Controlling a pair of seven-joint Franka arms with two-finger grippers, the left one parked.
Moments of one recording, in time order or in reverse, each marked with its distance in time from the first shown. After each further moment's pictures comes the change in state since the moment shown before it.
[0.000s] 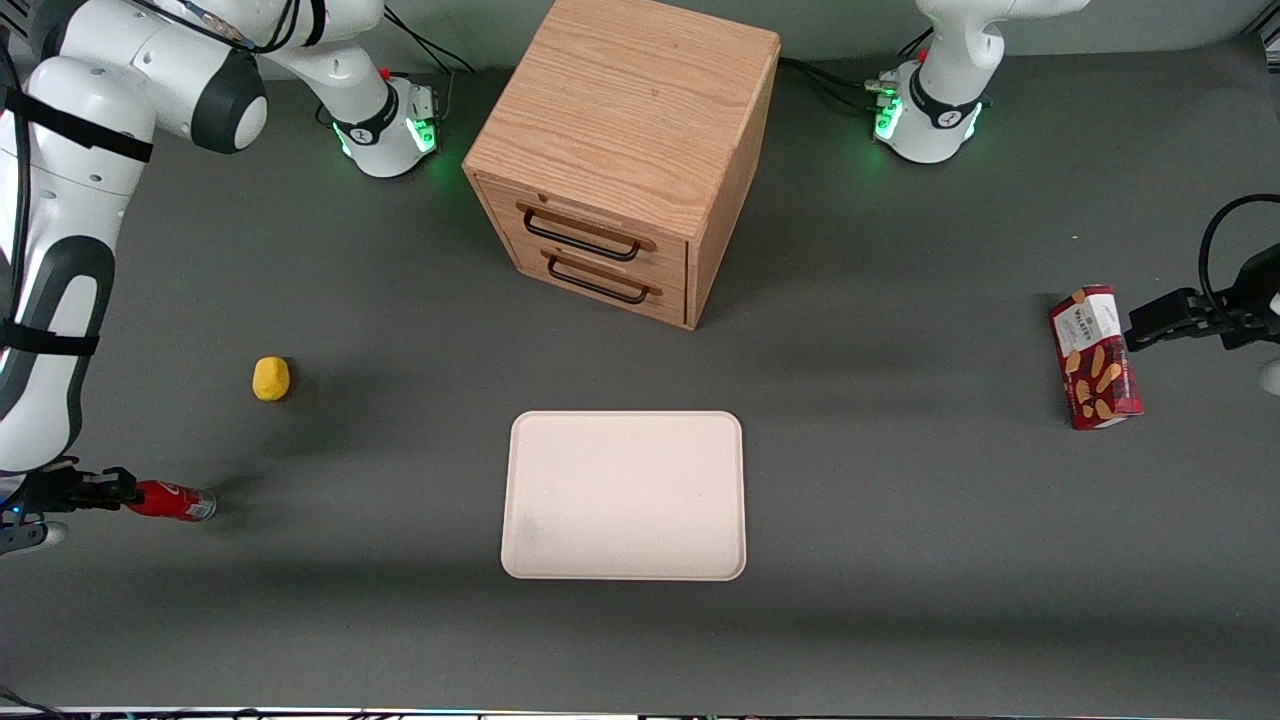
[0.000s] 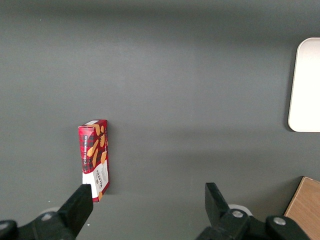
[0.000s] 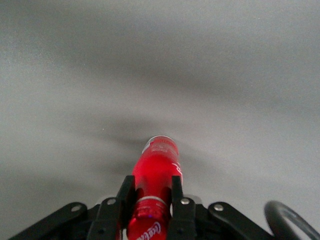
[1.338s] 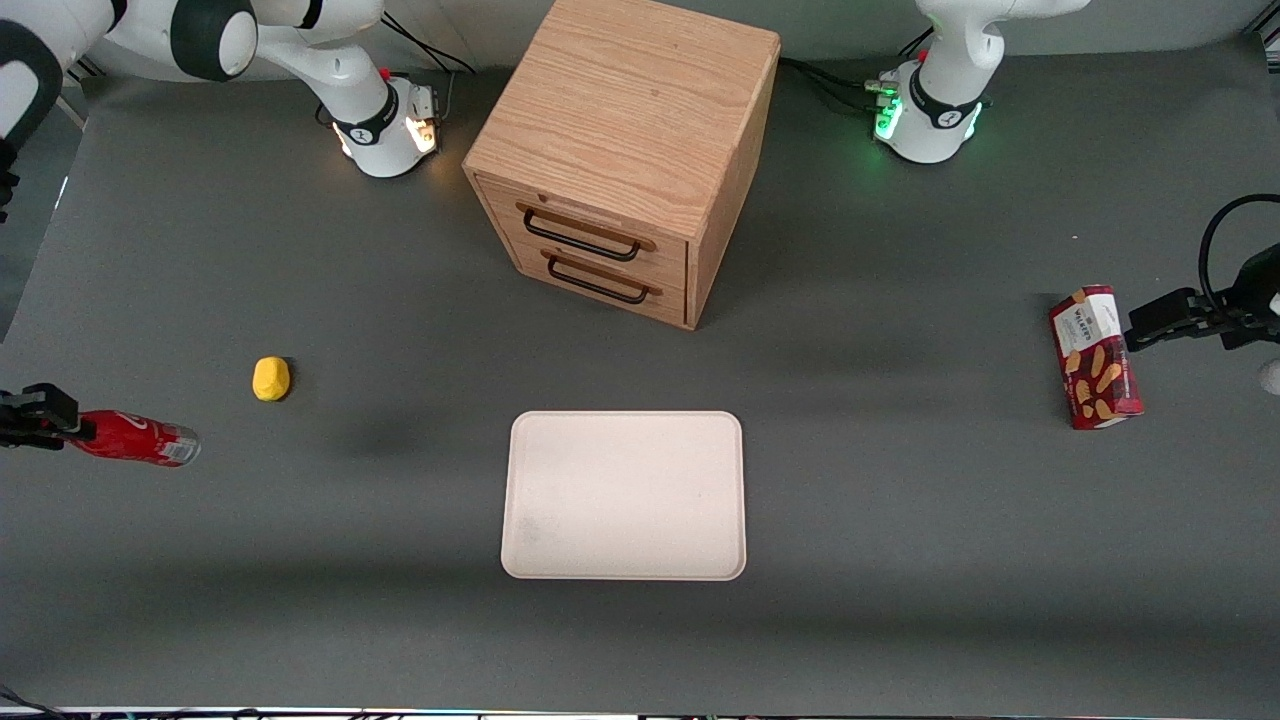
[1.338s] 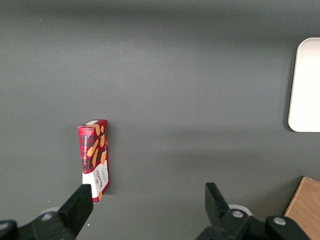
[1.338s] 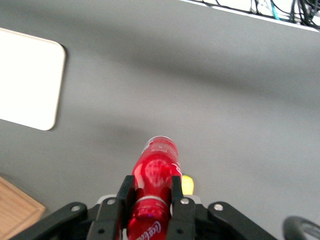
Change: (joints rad) arm 0.085 -0.261 0.111 0.409 -0.204 -0.588 0.384
